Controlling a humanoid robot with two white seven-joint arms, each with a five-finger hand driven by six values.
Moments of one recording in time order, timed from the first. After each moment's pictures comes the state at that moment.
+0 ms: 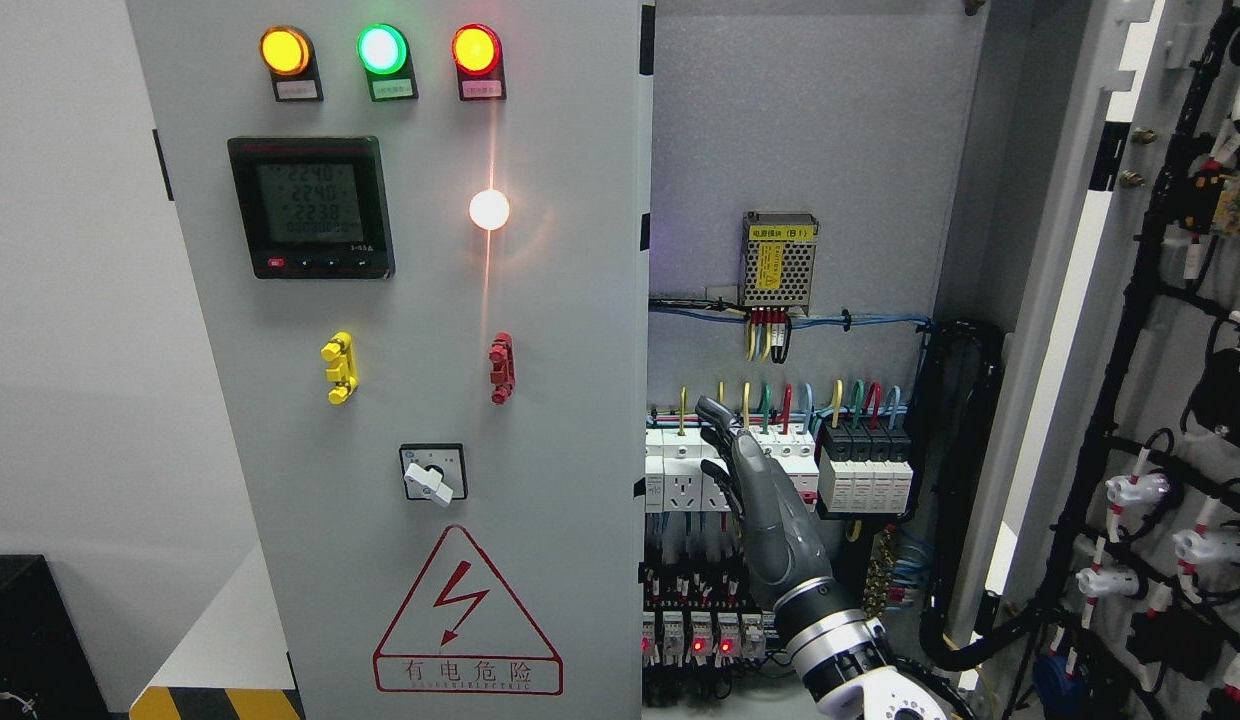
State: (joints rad) left arm 0.05 -0.10 0.06 0.00 -0.10 -0.05 0.07; right arm -0.53 0.09 0.17 -1.62 -0.13 0.20 0.18
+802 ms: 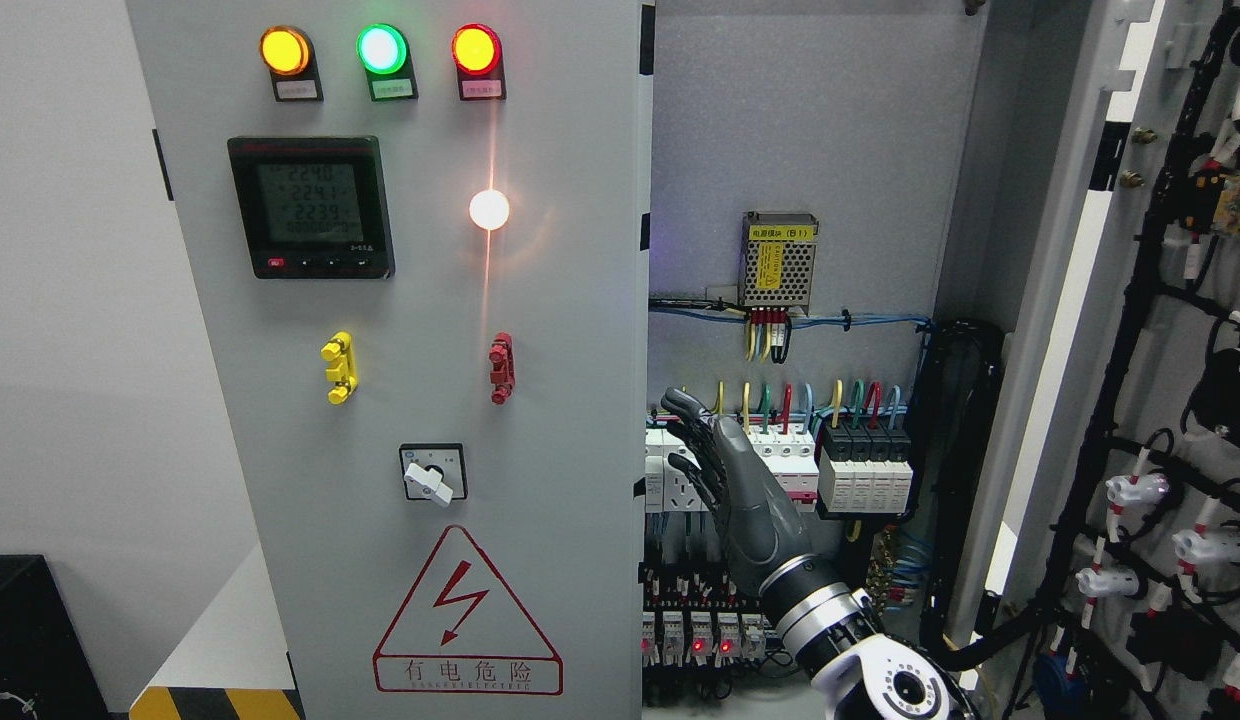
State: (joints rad) left arm 0.05 -0.10 0.06 0.00 -0.10 -0.06 0.08; right arm -0.58 0.09 0.16 -1.58 -0.22 0.26 0.23
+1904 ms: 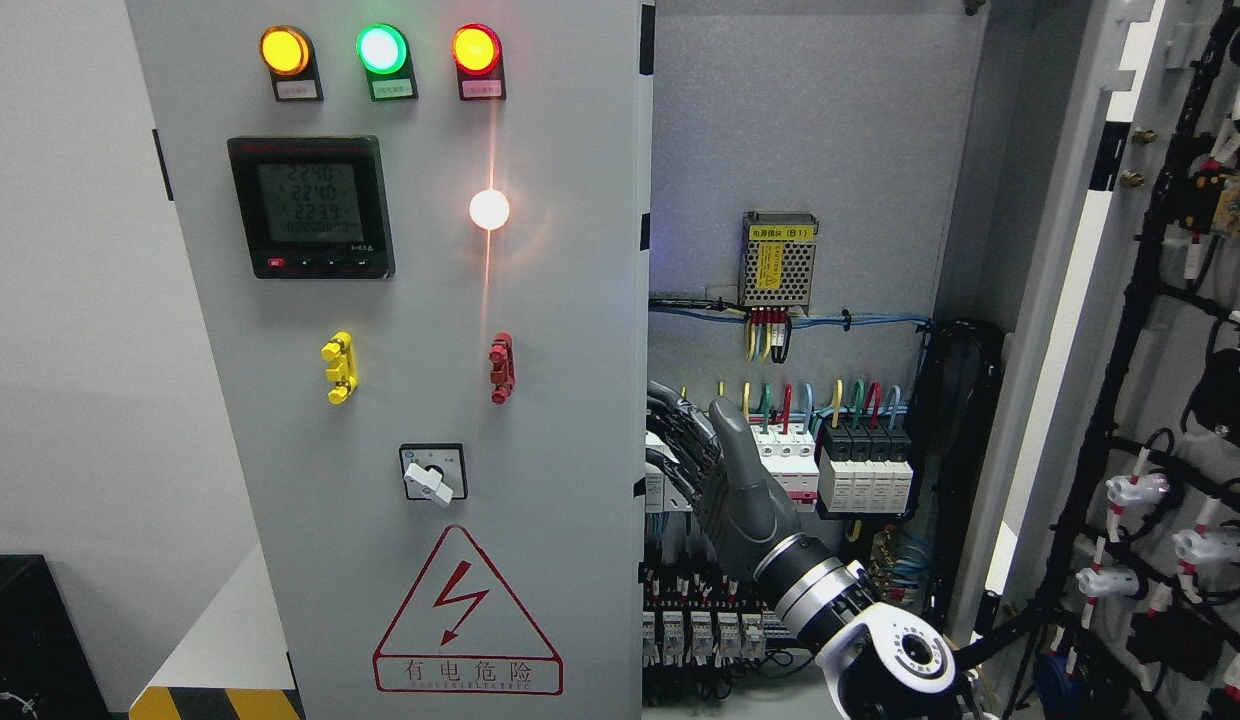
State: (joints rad) left arm 0.05 -0.10 0.06 0.00 -0.10 -0.06 0.07; right arm -0.64 0.08 0.12 -1.51 -0.30 0.28 0.36
